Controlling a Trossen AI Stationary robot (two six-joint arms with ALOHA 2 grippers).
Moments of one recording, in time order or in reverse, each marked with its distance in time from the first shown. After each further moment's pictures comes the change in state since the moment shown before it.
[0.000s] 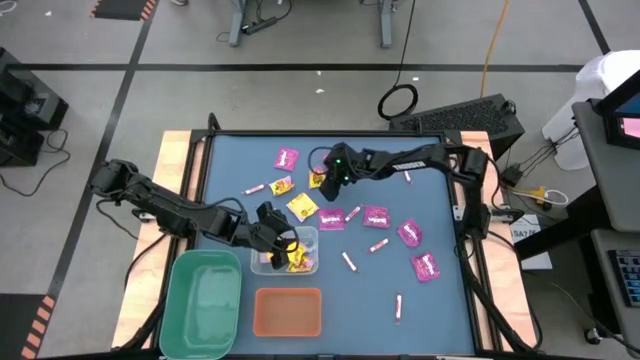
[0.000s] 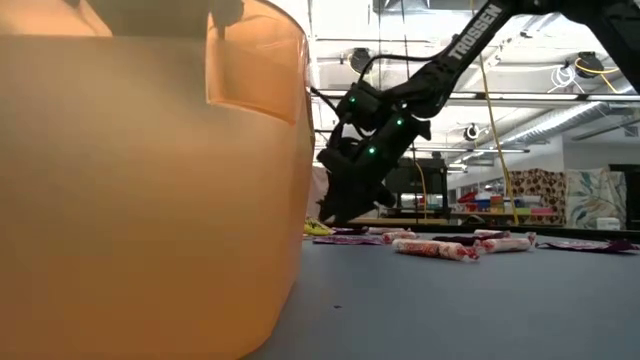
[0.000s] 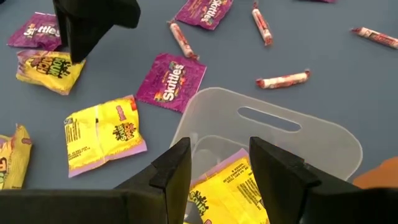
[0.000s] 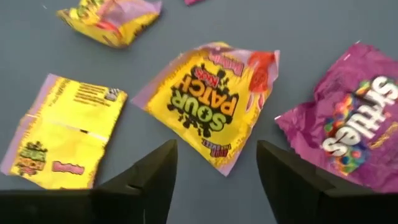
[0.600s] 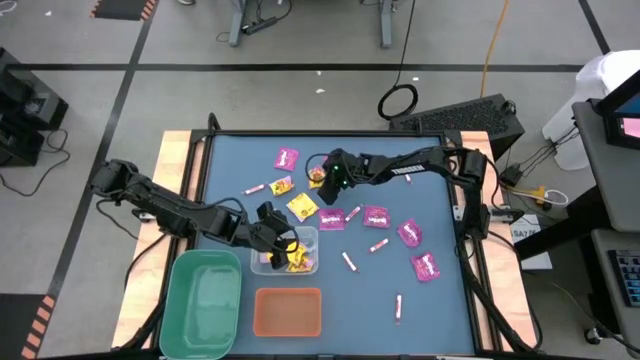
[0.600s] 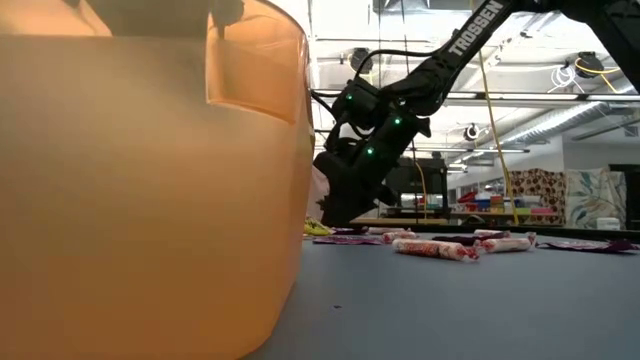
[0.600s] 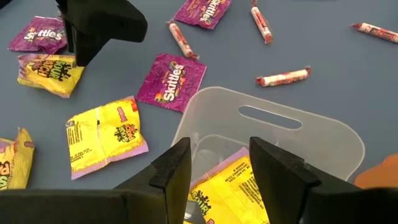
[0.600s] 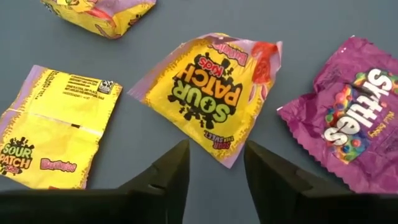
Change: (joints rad) left arm 0.000 0.000 0.000 -0.001 0.000 0.025; right arm 0.040 0.001 0.001 -0.021 0.102 0.021
